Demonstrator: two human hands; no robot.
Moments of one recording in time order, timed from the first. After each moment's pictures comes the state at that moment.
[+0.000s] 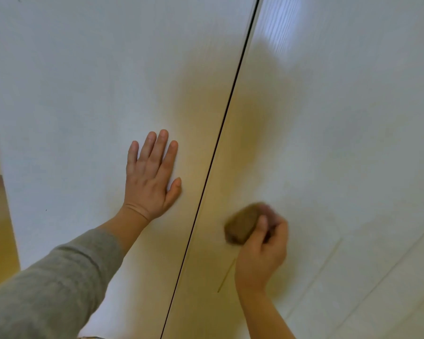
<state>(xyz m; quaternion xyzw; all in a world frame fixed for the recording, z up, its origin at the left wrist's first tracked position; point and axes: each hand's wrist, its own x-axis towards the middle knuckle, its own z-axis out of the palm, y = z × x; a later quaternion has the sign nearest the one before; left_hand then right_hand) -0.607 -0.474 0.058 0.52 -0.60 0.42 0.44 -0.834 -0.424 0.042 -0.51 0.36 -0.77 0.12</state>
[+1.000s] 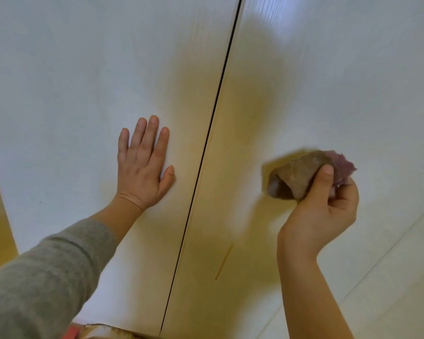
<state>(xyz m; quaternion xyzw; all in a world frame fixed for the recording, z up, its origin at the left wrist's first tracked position) -0.605 -0.476 0.055 0.50 -0.60 0.44 0.44 -0.870 -0.414 0.130 -0.36 0.32 -0.86 0.16</state>
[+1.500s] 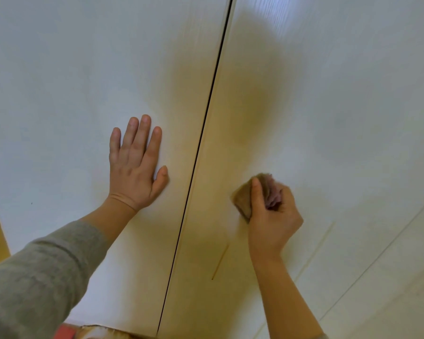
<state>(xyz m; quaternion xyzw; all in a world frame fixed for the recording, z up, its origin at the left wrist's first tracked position) -0.605 -0.478 0.056 0.50 -0.59 0.46 0.44 -0.861 -0.440 0.076 -0.55 0.39 -0.74 0.05</state>
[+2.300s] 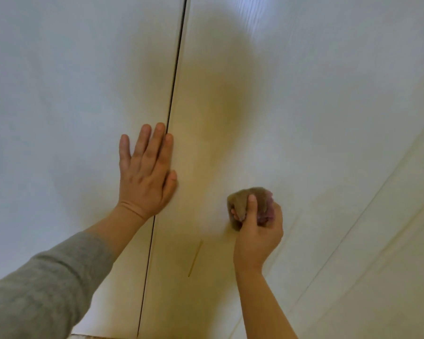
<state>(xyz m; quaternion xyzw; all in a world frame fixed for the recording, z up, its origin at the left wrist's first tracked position) -0.682 -0.486 0.060 0.46 -0.61 0.44 0.47 -0.892 -0.433 0.050 -0.41 0.42 -0.78 0.19</state>
